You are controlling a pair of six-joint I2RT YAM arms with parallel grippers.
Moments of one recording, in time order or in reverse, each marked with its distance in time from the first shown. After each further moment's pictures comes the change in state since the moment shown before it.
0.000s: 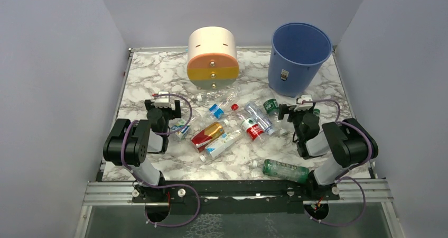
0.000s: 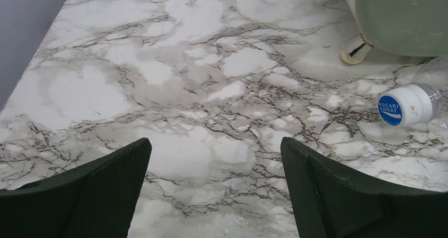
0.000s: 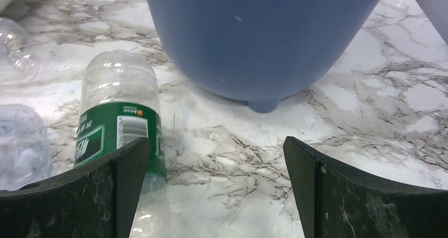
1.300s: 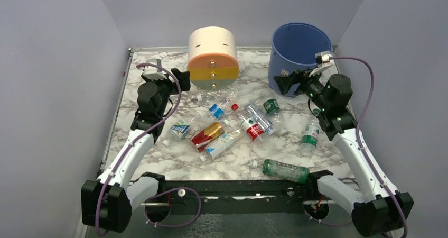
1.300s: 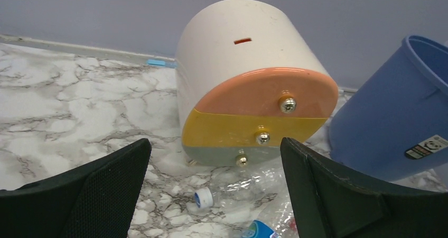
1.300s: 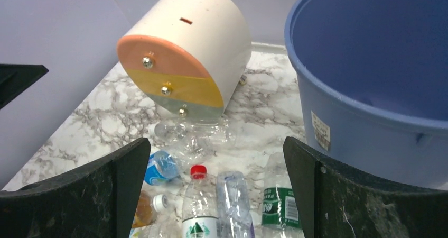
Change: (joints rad) left arm -0.157 -0.609 0.435 -0.877 0.028 -0.386; right arm 0.000 -0.650 0.685 -1.271 -0.440 0.288
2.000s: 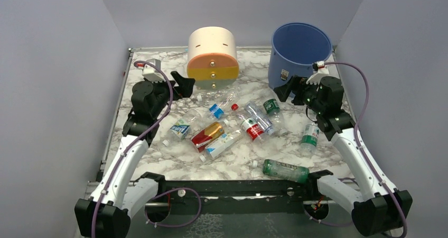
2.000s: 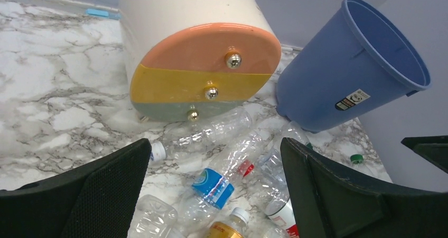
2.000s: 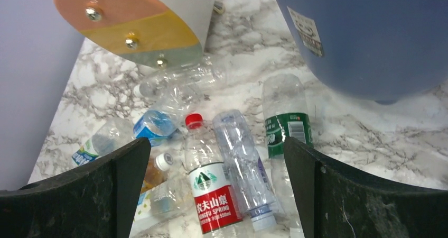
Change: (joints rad) left arm 0.000 -0.090 0.120 -0.319 0.201 -0.124; right arm 0.000 -0.021 -0.026 -0.249 0.084 0.137
